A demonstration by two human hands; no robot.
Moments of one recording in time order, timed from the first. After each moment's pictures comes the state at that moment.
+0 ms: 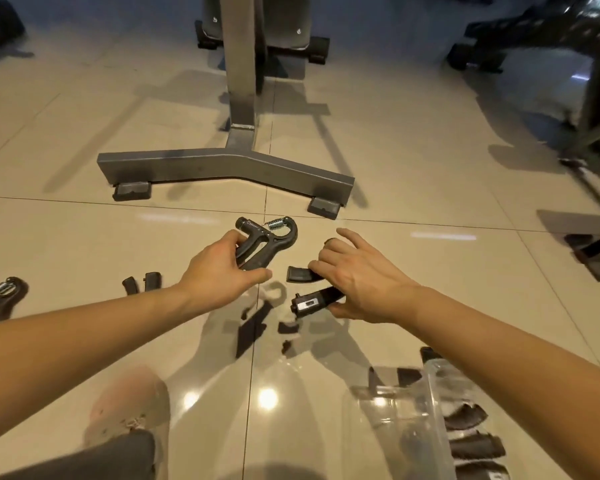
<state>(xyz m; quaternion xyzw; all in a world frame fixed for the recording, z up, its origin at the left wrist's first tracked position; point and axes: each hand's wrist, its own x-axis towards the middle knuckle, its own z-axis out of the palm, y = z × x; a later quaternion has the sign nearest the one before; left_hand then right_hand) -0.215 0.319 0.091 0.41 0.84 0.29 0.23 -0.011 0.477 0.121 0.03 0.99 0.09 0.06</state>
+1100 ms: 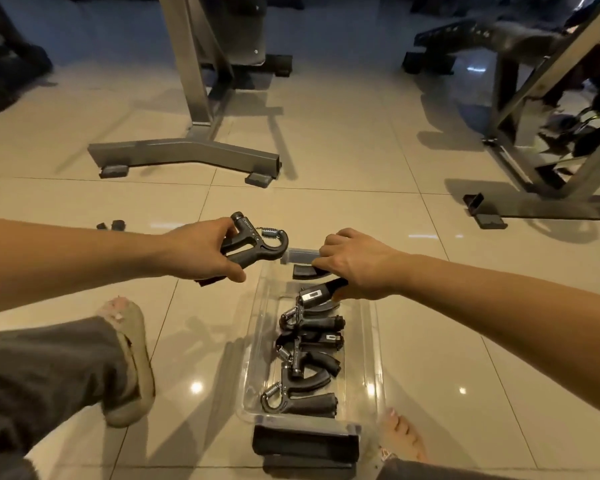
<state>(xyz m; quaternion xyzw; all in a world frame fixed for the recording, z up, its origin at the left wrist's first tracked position) 0.122 0.280 0.236 0.47 0.84 0.08 0.26 0.328 0.472 0.189 -0.02 0.99 0.11 0.11</state>
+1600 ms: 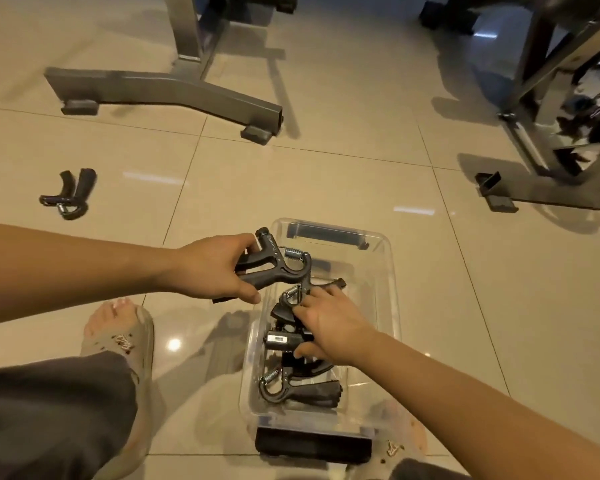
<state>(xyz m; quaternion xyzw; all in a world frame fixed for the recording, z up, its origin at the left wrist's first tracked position) 0.104 0.280 0.138 0.52 0.77 0.10 0.36 0.316 0.390 0.060 0.09 0.97 0.01 0.20</state>
